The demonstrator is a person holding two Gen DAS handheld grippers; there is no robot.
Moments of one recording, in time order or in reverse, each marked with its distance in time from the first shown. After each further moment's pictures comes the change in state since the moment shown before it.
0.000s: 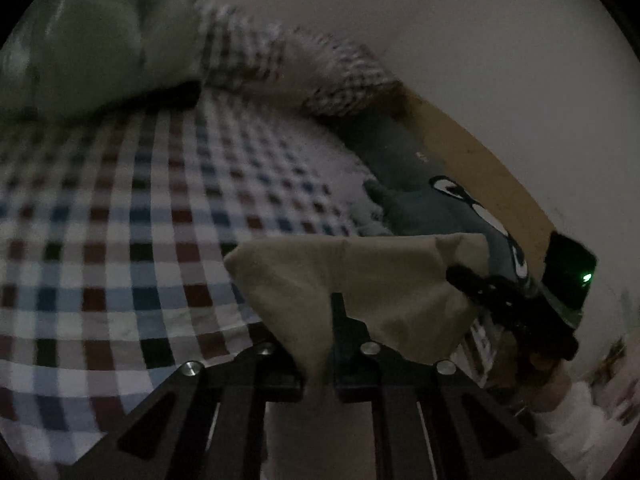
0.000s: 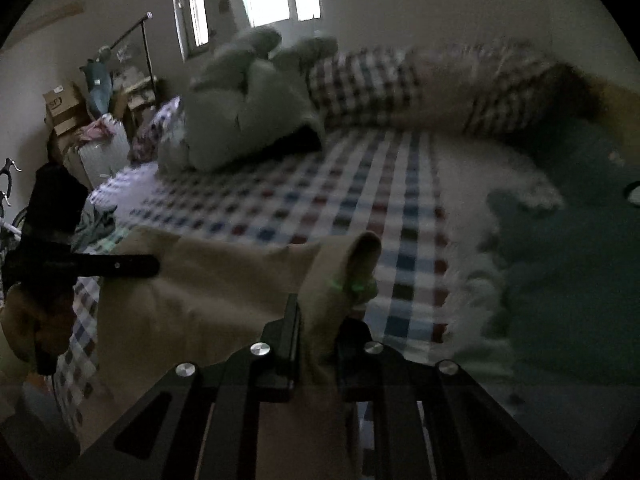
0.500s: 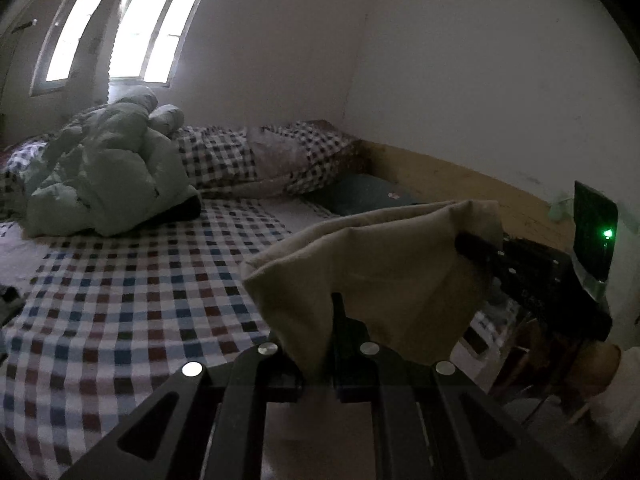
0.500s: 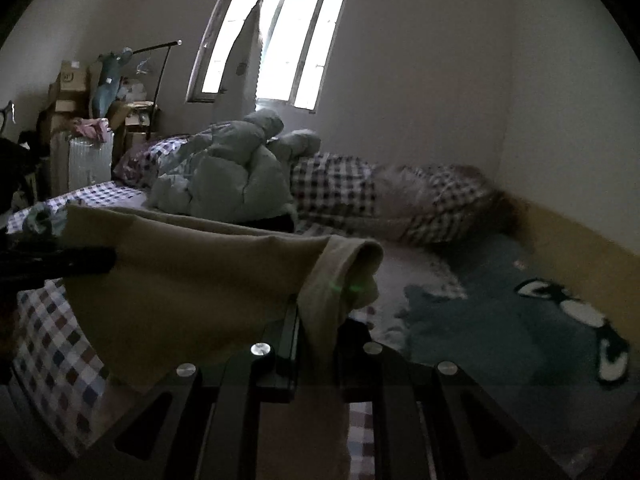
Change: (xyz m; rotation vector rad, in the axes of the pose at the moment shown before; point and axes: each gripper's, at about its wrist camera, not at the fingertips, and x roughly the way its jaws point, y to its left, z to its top) left arm -0.143 -0.112 -0.092 0.232 -0.284 0.125; right arm -0.173 0.121 -0.047 -0.206 -0.303 -0.296
